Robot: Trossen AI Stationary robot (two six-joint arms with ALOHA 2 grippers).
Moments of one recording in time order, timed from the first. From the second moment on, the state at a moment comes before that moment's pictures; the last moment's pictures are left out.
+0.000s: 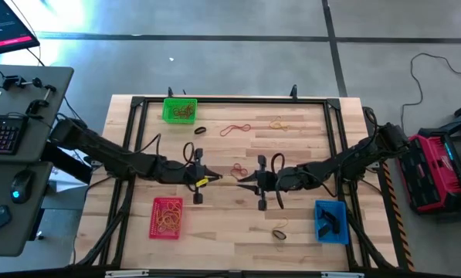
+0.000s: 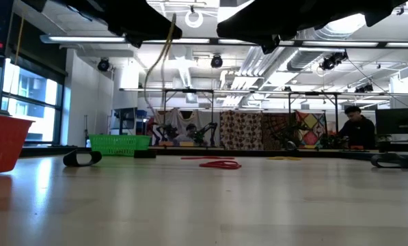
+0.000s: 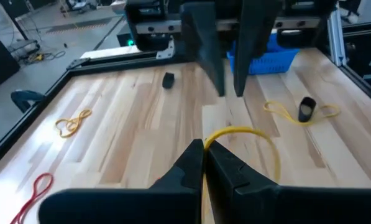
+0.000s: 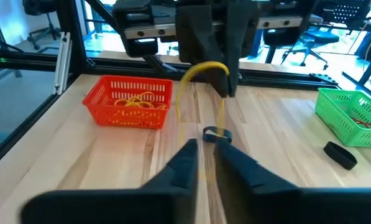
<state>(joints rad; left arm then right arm) -0.30 1.33 0.70 0.28 -0.38 0.03 0.32 1.52 0.75 0.50 0.32 0.00</state>
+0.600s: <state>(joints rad) -0.55 1.17 0.70 -0.08 -0.29 -0.08 0.31 1.52 0.75 0.48 0.32 0.00</state>
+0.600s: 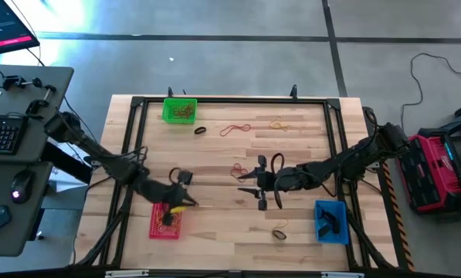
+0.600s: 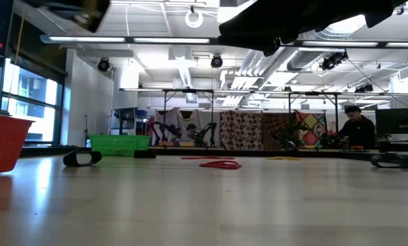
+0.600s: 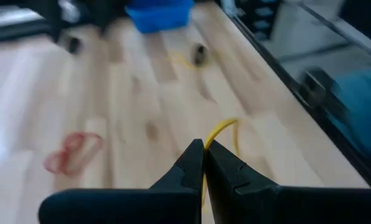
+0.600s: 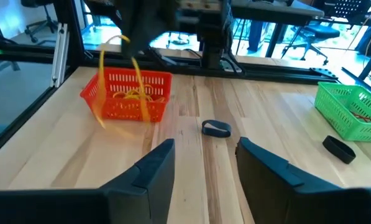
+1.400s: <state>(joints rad) -0.91 1.08 0.70 -0.65 -0.41 -0.77 0.31 1.52 0.75 0.45 0.32 0.00</state>
